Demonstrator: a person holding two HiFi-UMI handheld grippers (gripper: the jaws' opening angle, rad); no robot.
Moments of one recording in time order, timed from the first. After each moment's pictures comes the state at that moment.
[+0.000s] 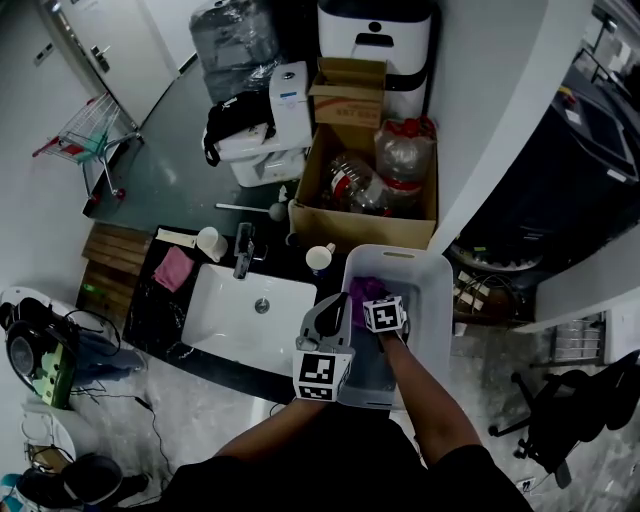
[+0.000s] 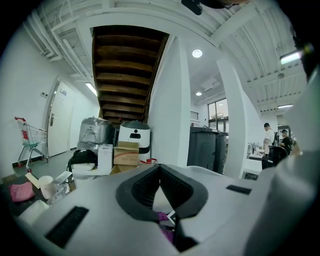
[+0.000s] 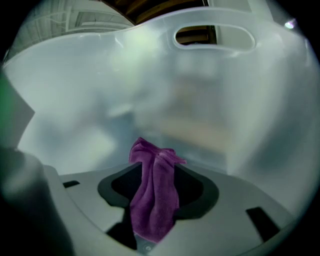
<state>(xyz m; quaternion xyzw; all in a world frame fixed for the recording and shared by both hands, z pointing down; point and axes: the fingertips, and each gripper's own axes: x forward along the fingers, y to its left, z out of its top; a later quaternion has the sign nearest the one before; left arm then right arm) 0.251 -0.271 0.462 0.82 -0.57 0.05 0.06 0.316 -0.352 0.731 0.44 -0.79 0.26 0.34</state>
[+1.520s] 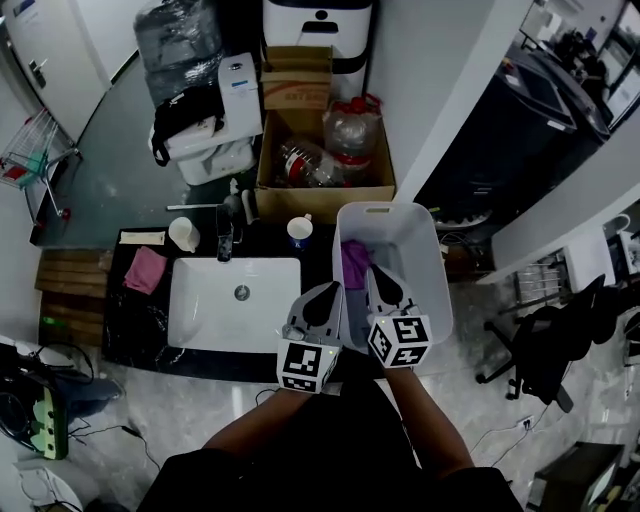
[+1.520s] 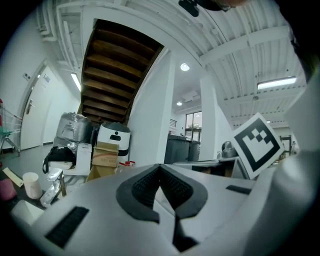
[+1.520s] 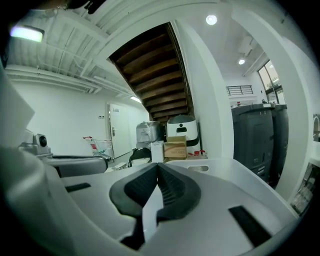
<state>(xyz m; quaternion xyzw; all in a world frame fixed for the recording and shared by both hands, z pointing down) 0.214 -0.191 0.451 0.89 -0.44 0.00 0.07 0.287 -0.225 0.466 0.58 -0.81 0.11 0.06</state>
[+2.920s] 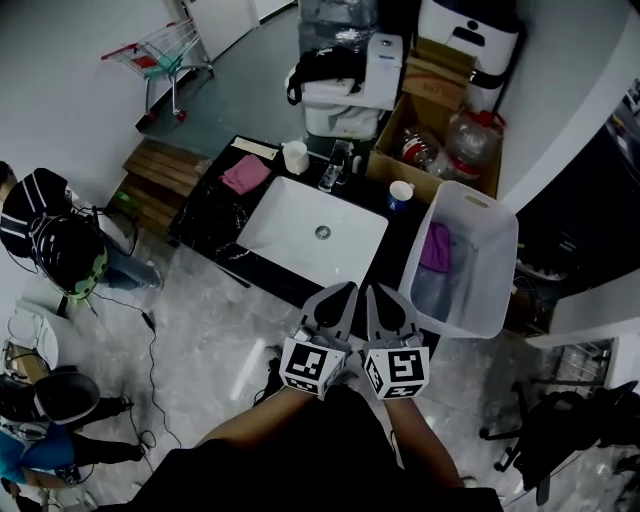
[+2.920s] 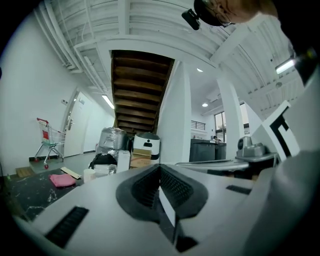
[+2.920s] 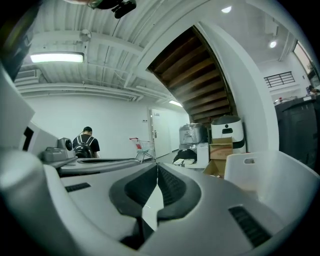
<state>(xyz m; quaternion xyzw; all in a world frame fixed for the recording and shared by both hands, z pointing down) 0.133 -0.044 0.454 0.79 -0.61 -0.01 0.05 0.166 -0.058 0.459 0.37 -0.92 0.06 0.04</state>
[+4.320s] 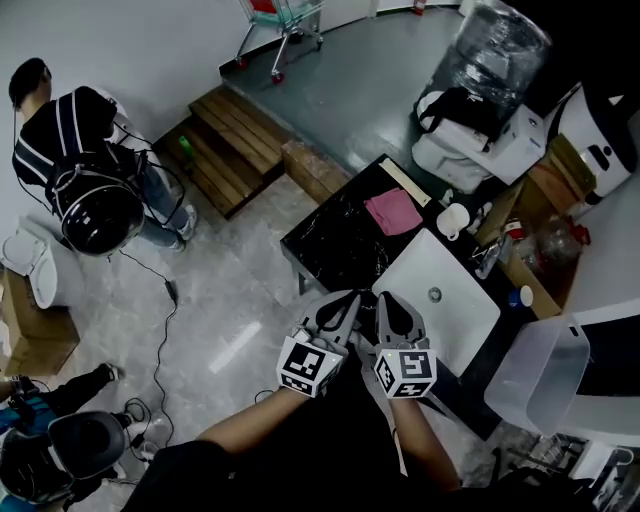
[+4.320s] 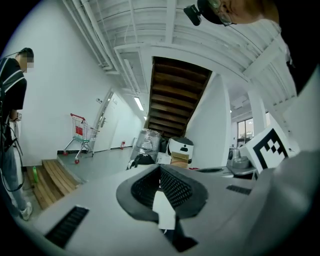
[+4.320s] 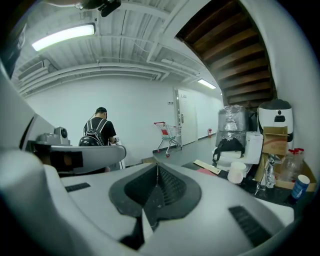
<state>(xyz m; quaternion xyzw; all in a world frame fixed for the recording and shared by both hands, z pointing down) -0.321 0.005 0.484 0.72 -0.68 -0.06 0.10 -0.279 -0.037 0.510 0.25 -0.96 0.07 0.14</state>
